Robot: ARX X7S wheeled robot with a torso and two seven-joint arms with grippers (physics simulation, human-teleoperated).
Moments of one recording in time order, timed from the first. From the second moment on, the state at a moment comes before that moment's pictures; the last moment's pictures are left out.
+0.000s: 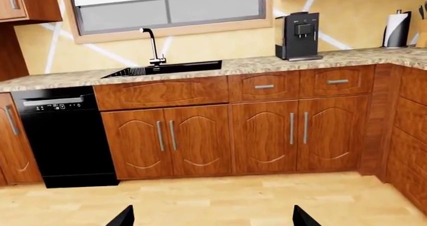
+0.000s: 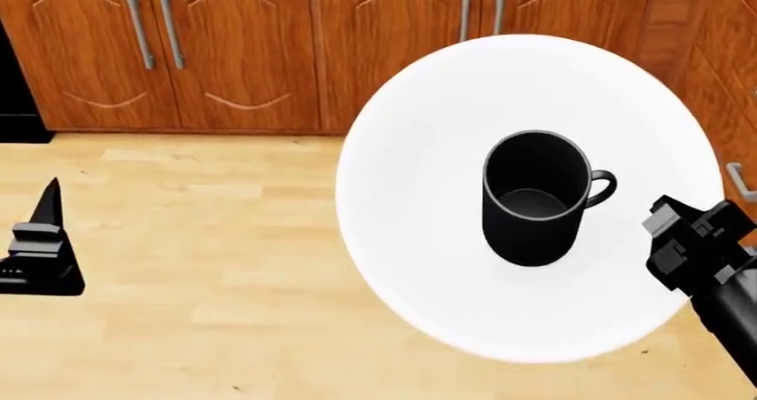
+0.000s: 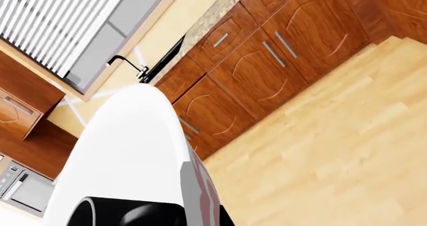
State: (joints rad) left arm -0.48 -0.44 -0.03 0.57 -0.54 -0.98 -0.29; right arm 0.52 0.71 0.17 -0.07 1.72 0.73 0.52
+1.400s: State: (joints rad) left arm -0.48 -0.45 -0.03 0.57 -0.56 -0.97 -0.31; right arm 0.66 0.69 0.08 0.01 1.71 0.74 0.54
